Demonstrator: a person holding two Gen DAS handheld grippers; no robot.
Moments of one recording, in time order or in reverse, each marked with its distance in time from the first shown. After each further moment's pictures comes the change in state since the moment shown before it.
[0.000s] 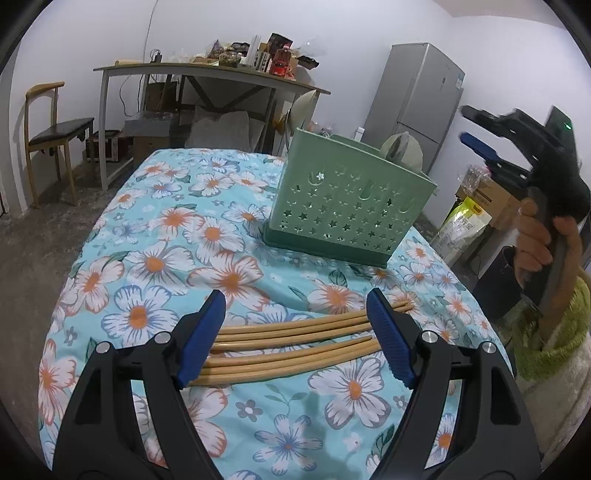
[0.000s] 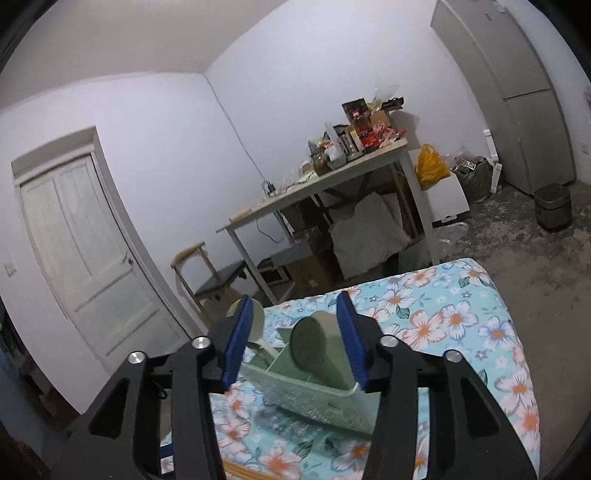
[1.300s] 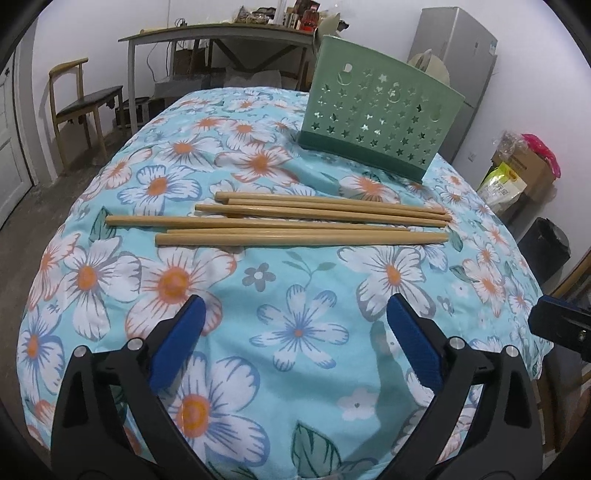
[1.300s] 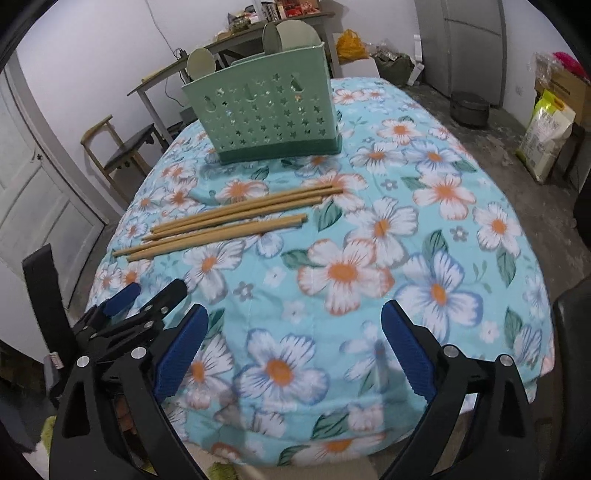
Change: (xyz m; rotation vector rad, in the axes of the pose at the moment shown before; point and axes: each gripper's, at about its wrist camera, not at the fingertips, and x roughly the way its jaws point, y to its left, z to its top) left arm 0.002 -0.007 -0.080 -0.021 0.148 0.150; right arm -0.065 0.069 -0.198 0.039 0.528 -0.435
